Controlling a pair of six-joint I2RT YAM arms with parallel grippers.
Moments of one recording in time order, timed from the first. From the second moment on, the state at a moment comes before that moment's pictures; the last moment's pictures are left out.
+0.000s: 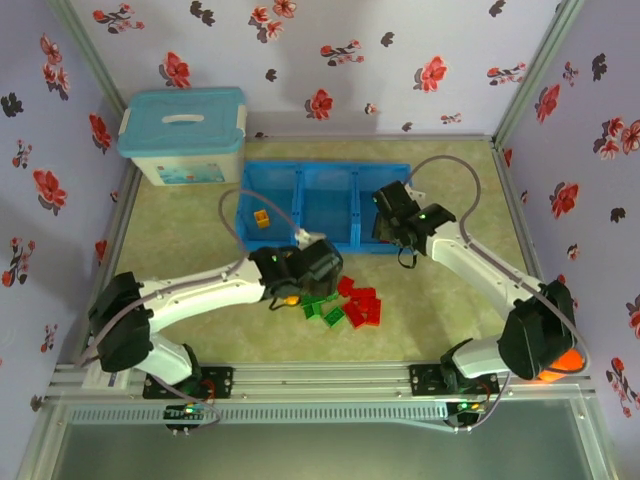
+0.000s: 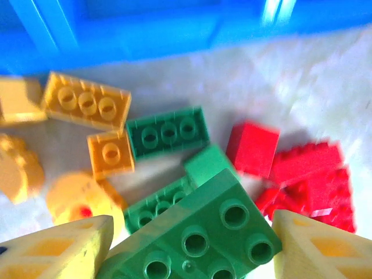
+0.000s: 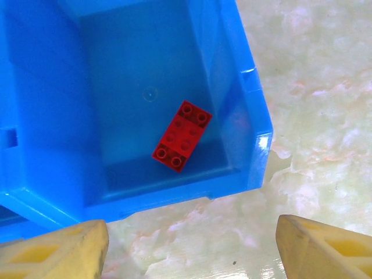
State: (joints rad) left arm -1.10 1.51 1.17 -0.73 -0.31 -0.80; right arm 0.58 1.38 1.13 -0.83 0.36 0.72
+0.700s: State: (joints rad) left arm -0.78 1.94 1.69 -0.78 -0.23 -0.52; right arm 0.59 1.20 0.96 -0.84 0.30 0.72
